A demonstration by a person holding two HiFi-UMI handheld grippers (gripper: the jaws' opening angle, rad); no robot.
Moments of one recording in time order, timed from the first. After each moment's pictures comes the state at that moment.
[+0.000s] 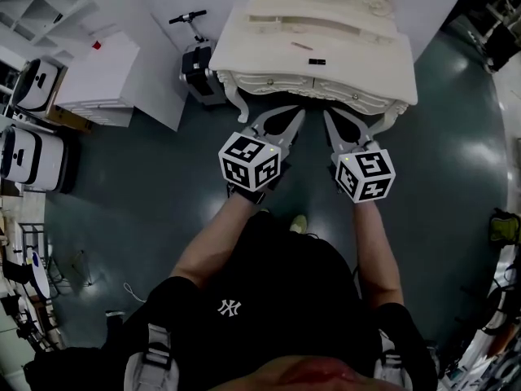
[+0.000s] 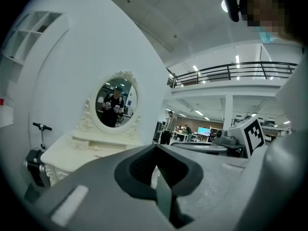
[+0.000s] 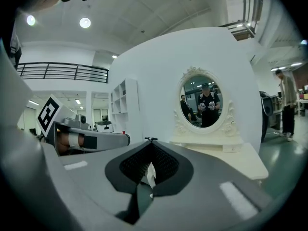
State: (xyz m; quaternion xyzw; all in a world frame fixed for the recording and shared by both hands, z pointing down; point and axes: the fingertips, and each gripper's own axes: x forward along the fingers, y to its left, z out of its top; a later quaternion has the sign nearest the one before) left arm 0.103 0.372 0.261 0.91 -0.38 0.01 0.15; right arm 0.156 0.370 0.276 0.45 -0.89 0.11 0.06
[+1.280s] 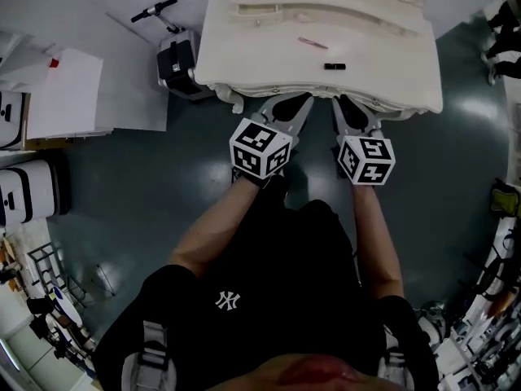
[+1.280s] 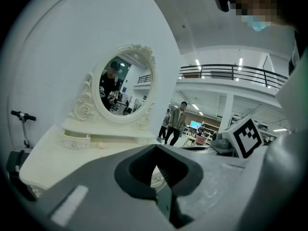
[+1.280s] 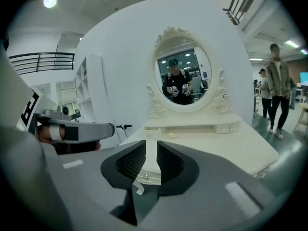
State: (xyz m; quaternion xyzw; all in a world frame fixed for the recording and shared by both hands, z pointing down) left arm 0.045 0.145 0.361 0.92 -0.31 0.06 0.21; right arm 0.114 0.145 0.402 0.56 -0.79 0.21 0.12
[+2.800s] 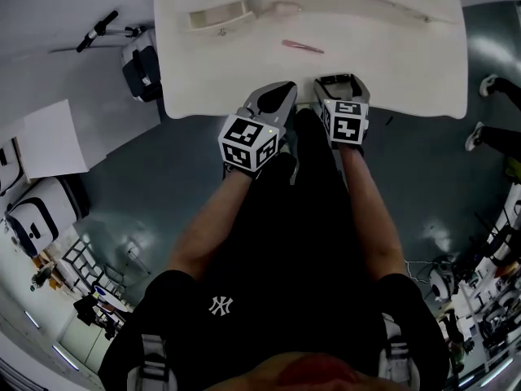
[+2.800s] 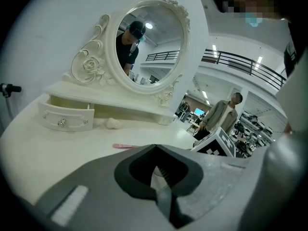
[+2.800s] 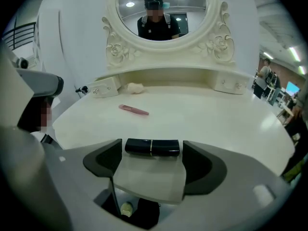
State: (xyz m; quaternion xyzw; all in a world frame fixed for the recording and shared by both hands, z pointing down) left arm 0.069 -0.028 0.526 0.89 -0.30 0.15 0.30; right arm 0.175 -0.022 0.649 0.59 -0.67 0.33 0.30
